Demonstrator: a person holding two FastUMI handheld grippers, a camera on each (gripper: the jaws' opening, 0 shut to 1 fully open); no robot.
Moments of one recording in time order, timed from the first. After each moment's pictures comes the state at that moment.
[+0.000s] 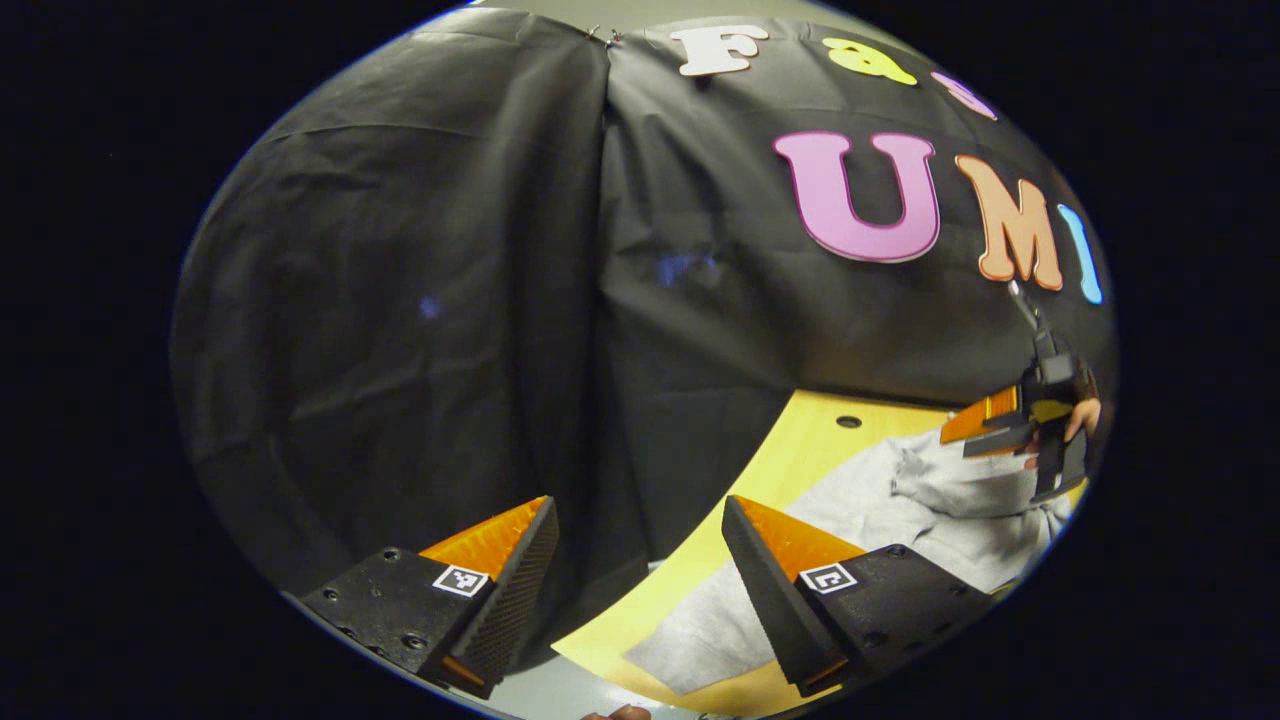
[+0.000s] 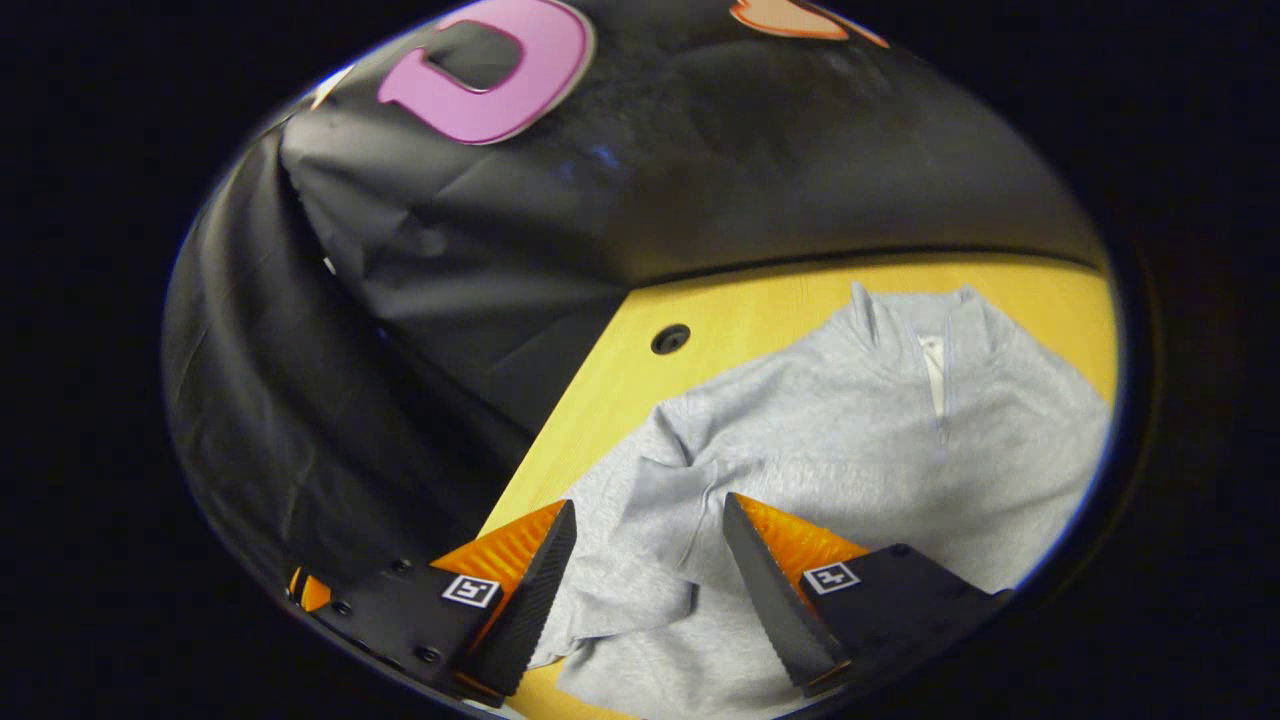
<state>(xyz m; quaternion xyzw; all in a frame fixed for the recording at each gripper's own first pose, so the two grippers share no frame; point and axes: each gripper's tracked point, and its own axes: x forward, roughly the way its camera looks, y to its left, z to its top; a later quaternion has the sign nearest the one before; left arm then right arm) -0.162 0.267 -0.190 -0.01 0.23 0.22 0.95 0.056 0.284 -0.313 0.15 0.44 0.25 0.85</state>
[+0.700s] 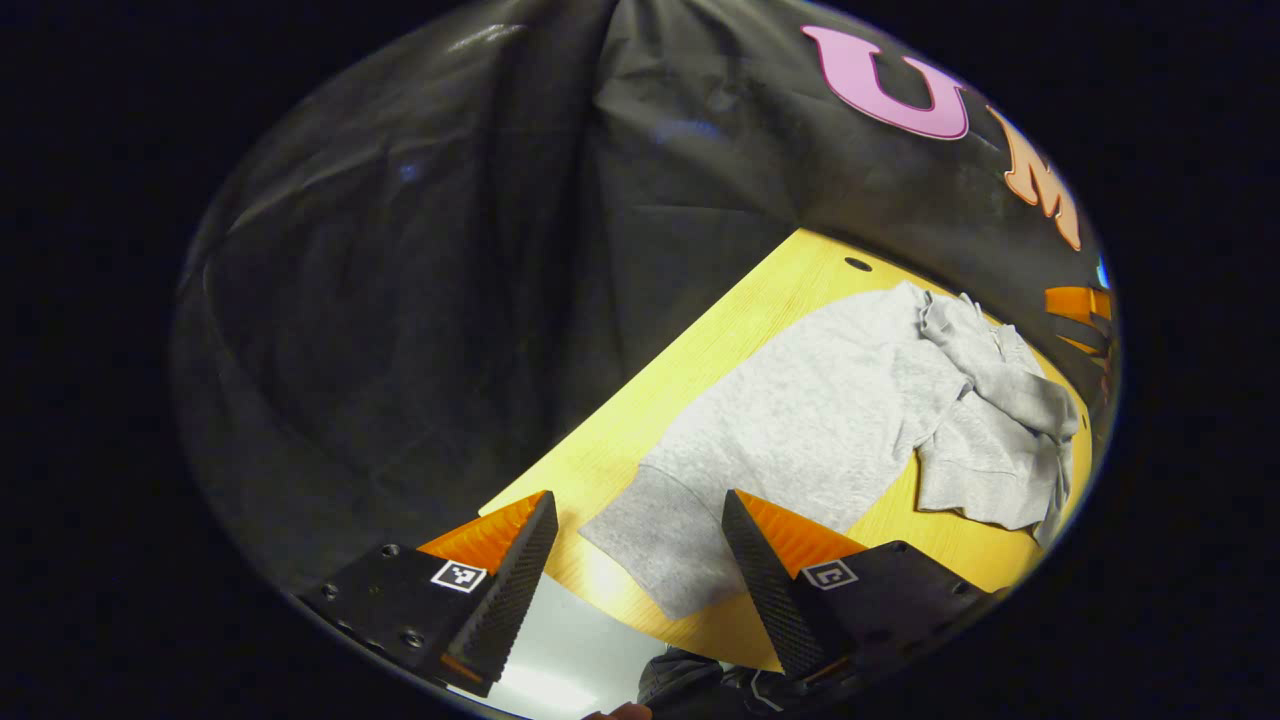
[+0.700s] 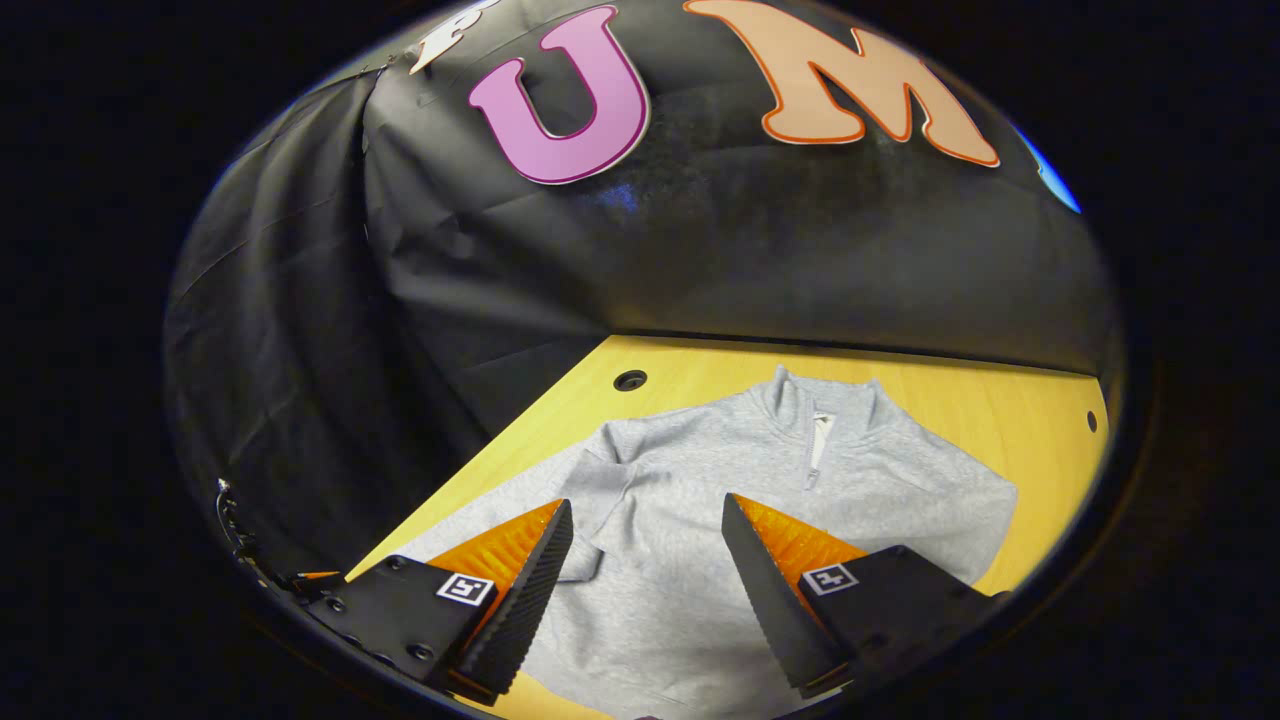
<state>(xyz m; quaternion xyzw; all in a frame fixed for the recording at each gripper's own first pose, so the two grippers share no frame) -0.224 0.232 -0.341 -0.12 0.43 0.20 0.87 0.027 0.187 -0.270 0.07 0.38 0.23 0.90</state>
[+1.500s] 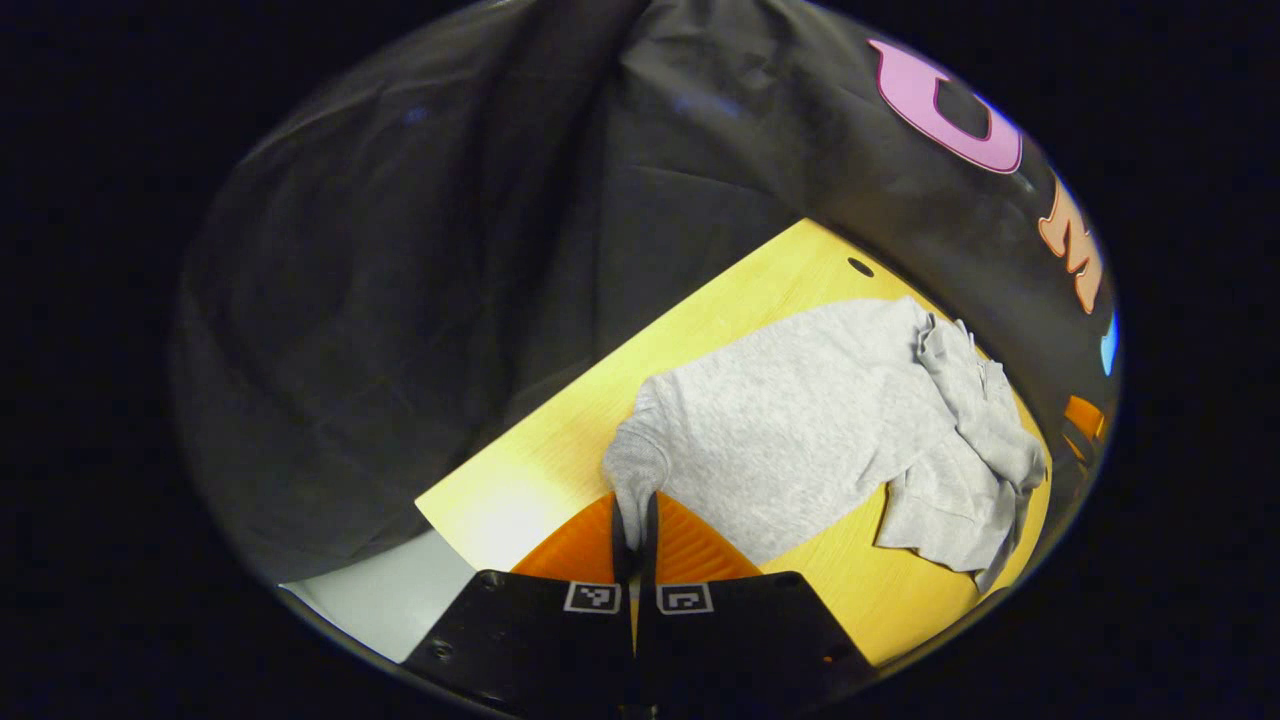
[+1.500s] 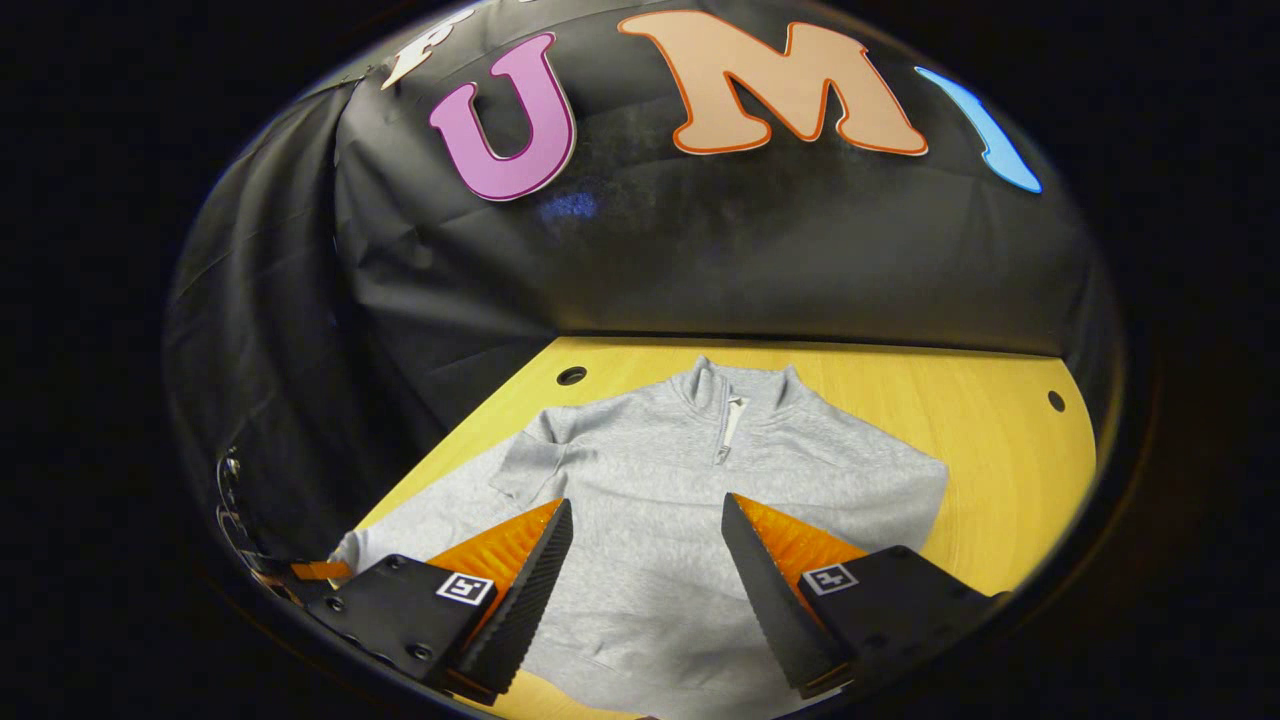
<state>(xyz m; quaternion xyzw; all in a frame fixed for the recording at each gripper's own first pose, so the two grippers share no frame) -0.195 0.228 -0.341 -0.20 0.45 0.18 0.85 0.008 0.110 -0.270 0.06 0.37 0.17 0.91</state>
